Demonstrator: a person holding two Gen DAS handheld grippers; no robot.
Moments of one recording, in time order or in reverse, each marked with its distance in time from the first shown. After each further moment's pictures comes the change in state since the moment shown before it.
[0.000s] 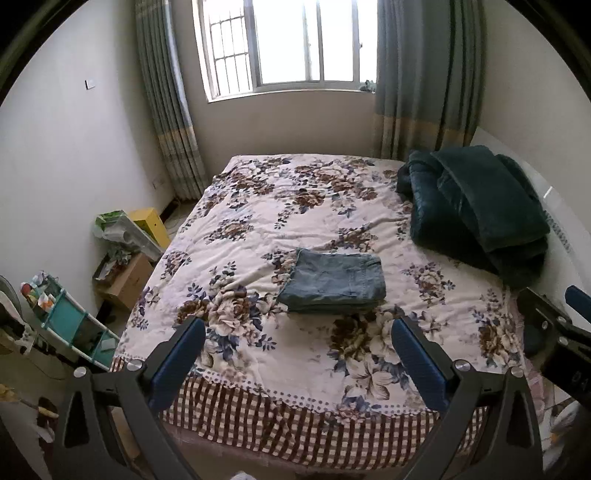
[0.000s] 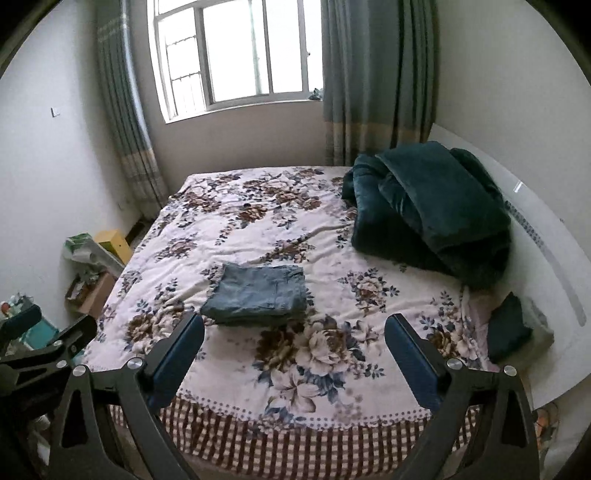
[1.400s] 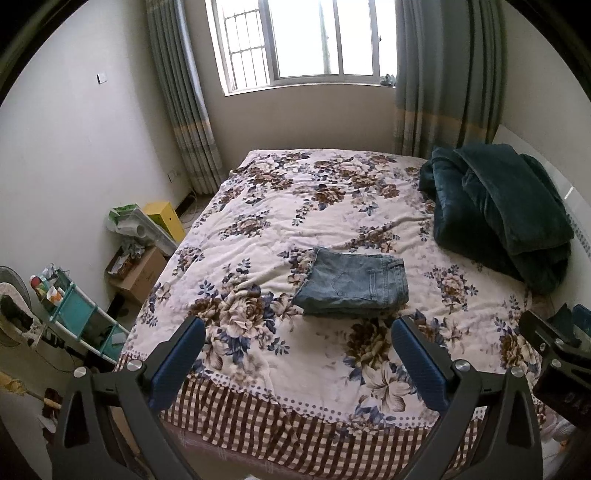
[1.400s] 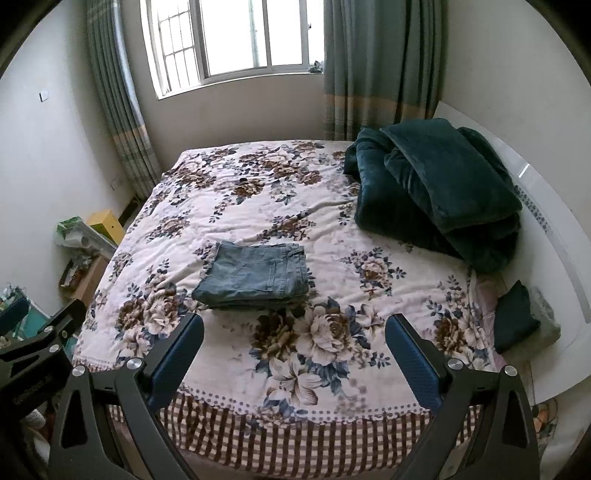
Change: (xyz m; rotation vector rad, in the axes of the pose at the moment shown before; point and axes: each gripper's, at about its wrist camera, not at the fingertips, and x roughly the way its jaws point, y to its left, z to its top) left arm 0.042 0.003 0.008 -0.020 0.015 0.066; right arm 0.081 0.005 -0.009 -0.007 0.093 -0.009
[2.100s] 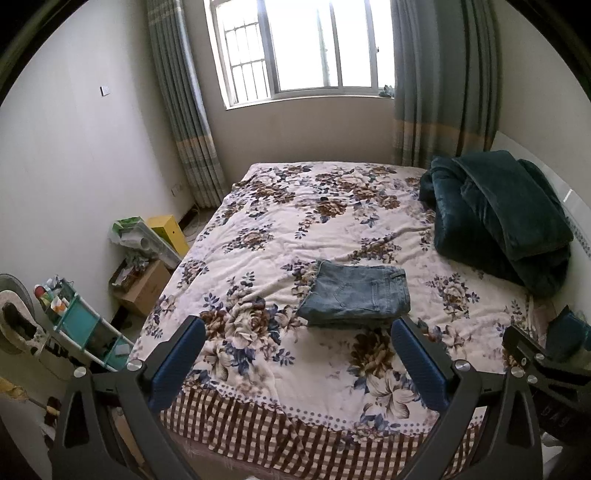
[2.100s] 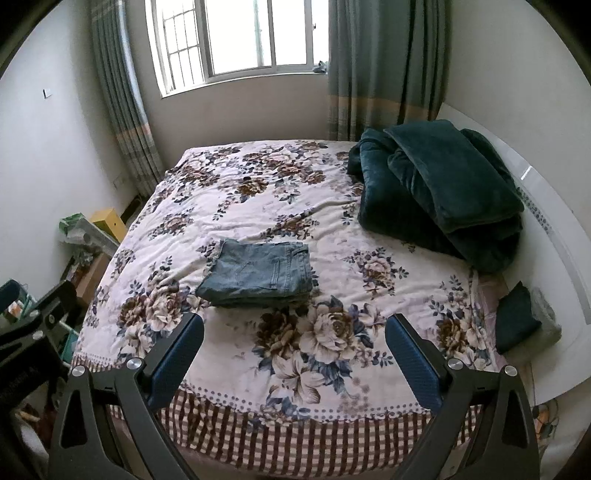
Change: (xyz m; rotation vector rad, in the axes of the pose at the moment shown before) left arm -0.017 -0.001 0.002 0.006 -0.052 0.023; right arm -0.002 0.008 0.001 -0.006 0.004 0.010
